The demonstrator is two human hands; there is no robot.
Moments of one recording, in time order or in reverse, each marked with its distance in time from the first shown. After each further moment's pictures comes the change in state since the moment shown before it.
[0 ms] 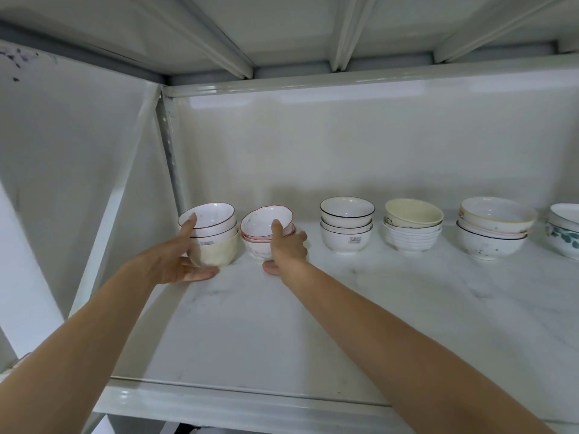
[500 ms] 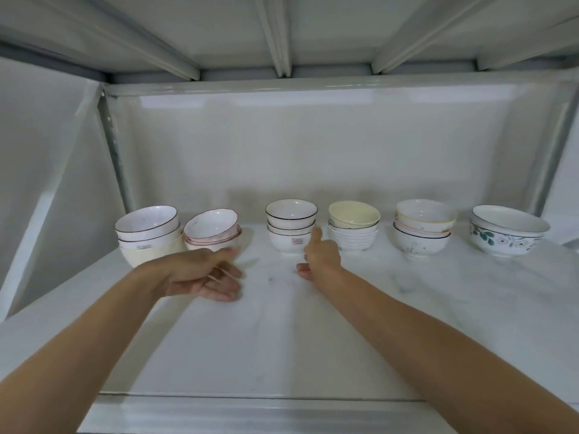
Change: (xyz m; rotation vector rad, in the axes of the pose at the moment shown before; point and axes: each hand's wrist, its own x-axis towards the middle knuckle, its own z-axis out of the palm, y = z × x) left_hand -0.053 -0.024 0.131 0.452 -0.392 -0.034; right_hand 0.016 0.004 -0.167 0.055 0.213 0.006
